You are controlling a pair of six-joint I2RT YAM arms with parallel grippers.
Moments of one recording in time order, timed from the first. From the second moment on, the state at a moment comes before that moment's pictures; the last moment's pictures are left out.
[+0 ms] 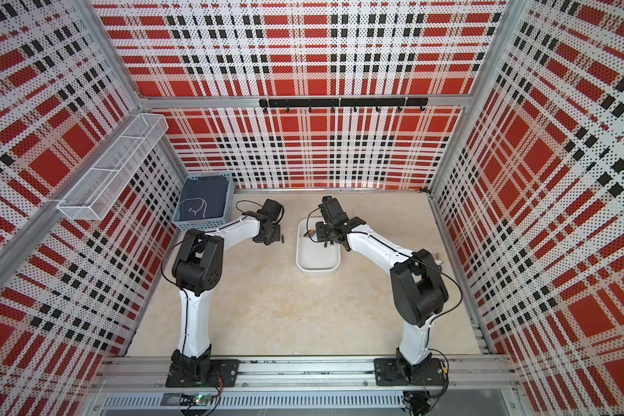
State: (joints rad) left arm -0.36 2.17 1.60 -0.59 -0.30 -0.38; right arm 0.56 1.85 1.46 -0.45 0.12 0.32
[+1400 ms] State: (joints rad) left arm -0.51 1.73 1.36 -0.49 -0.41 -0.45; right arm 0.57 2.31 1.85 -0.74 0.18 0.50
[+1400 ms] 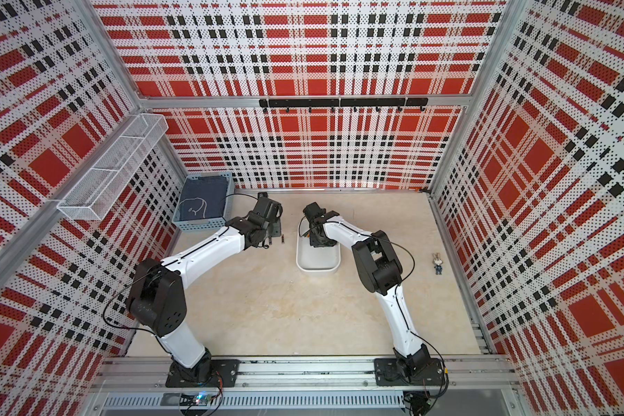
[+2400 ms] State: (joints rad) left arm -0.63 1.69 1.38 -0.35 -0.59 -0.44; right arm 0.47 1.93 1.71 -0.68 0.13 0.48
